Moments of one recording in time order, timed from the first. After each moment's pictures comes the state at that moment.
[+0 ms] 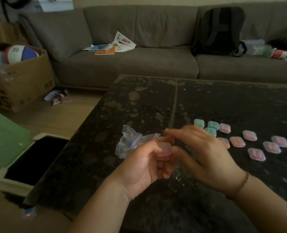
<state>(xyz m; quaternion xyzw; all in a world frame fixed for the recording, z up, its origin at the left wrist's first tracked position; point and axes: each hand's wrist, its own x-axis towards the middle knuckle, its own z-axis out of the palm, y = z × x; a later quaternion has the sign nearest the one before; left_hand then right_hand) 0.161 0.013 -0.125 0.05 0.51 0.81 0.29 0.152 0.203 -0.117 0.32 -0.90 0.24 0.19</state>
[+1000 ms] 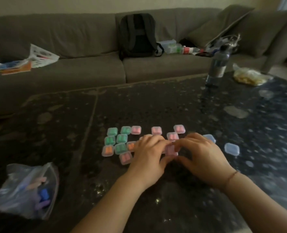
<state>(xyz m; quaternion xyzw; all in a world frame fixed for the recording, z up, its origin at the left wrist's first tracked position) 0.123 0.259 -0.172 0.39 0.88 0.28 -0.03 0.204 0.423 -0.138 0.00 -0.99 0.13 0.10</state>
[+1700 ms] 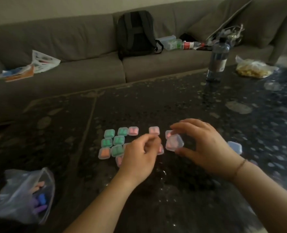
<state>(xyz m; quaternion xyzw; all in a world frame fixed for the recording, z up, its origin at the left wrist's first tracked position) 0.122 0.257 -0.161 0.22 0.85 0.47 0.07 0.192 0.447 -0.124 0.04 -0.97 0.18 0.14</state>
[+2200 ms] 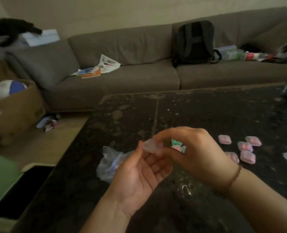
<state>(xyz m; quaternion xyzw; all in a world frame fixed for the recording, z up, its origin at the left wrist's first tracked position) 0.162 0.070 -0.108 -0.03 0.43 0.88 0.18 0.152 0.240 -0.077 0.31 -0.86 0.30 0.26</state>
